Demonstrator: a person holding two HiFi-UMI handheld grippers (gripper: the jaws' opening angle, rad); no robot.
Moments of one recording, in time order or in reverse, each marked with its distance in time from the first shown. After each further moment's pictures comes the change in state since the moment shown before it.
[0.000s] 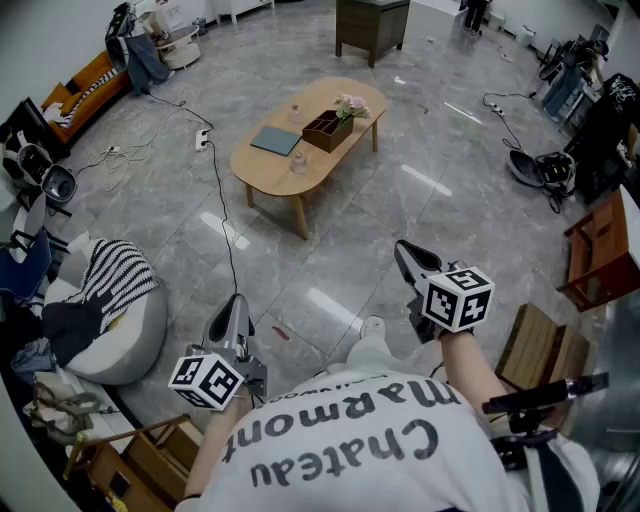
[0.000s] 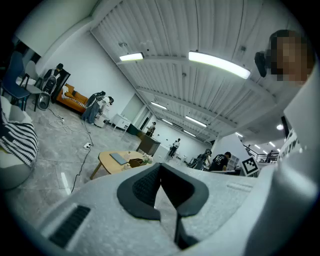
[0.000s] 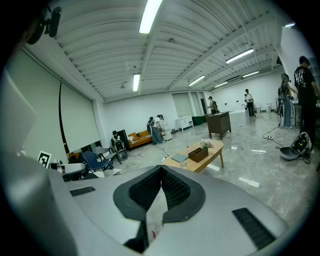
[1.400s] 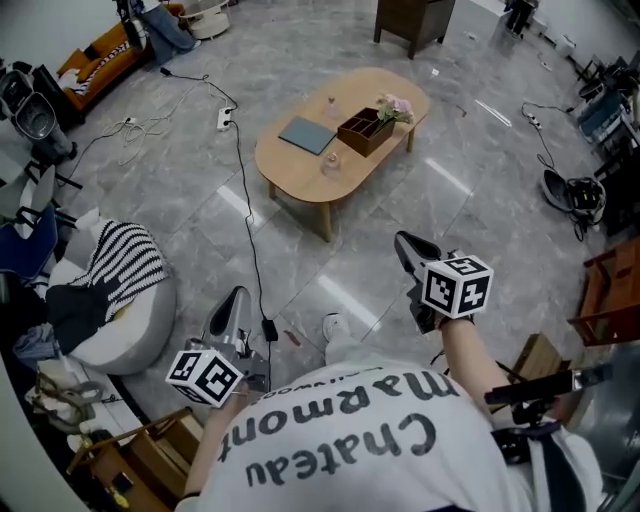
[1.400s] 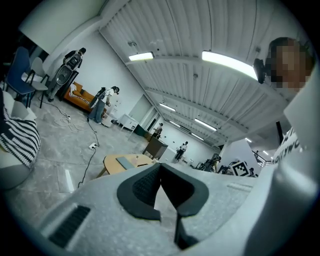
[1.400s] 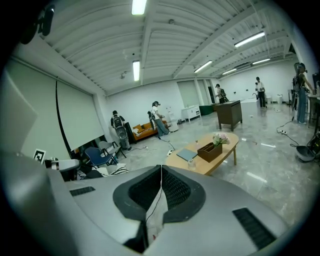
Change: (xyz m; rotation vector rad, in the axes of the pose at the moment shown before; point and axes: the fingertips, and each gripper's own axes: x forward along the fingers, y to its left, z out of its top) left arm 0.100 0.088 0.055 -0.072 -0.013 0.082; right arm 0.188 -0.025 0.039 0.007 0.120 0.087
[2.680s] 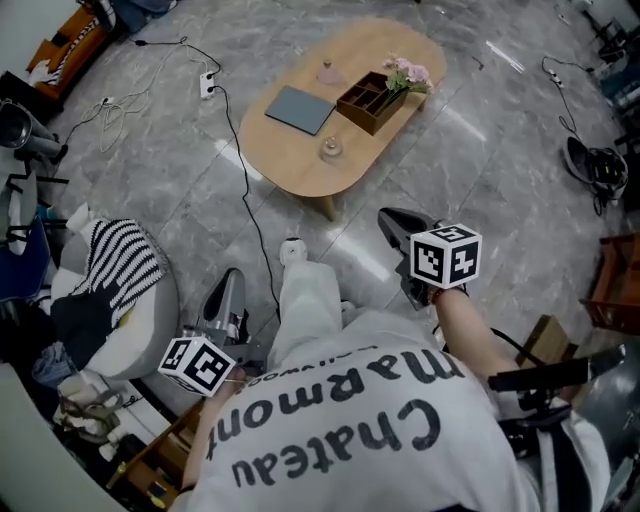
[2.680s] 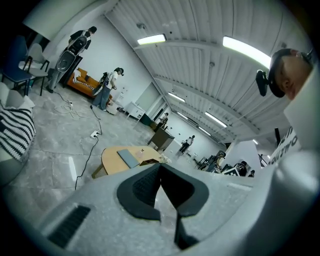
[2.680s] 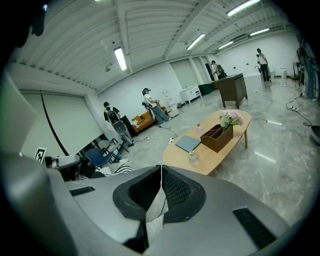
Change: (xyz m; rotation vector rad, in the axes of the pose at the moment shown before) left arm 0.179 0.070 0.018 -0.079 0.126 0.052; right arm 0.183 -0.092 0.010 0.137 0.167 0.075
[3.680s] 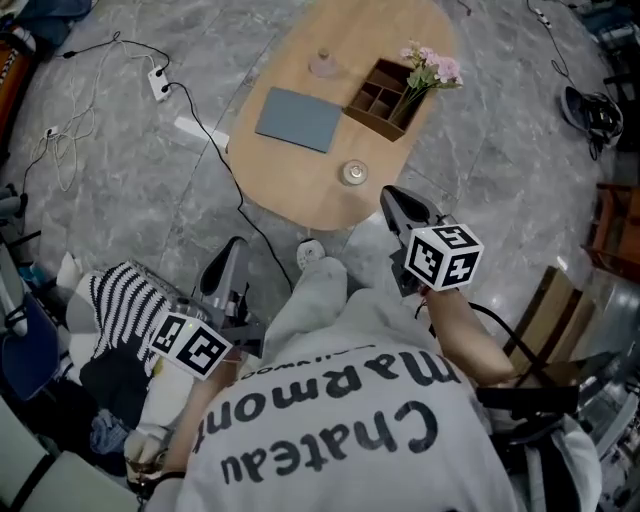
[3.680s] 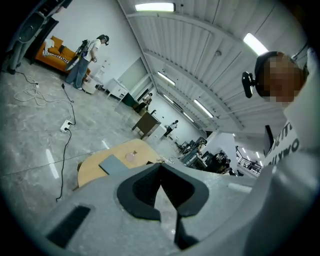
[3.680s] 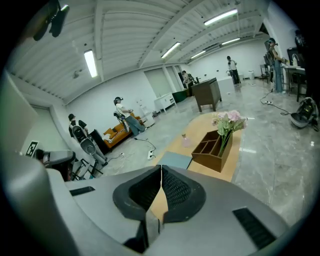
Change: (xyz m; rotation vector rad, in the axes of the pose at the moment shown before) left arm 0.259 0.117 0.139 0.011 0.255 -0.238; right arm 0.201 -0.067 0.119 0.184 -0.118 -0.259
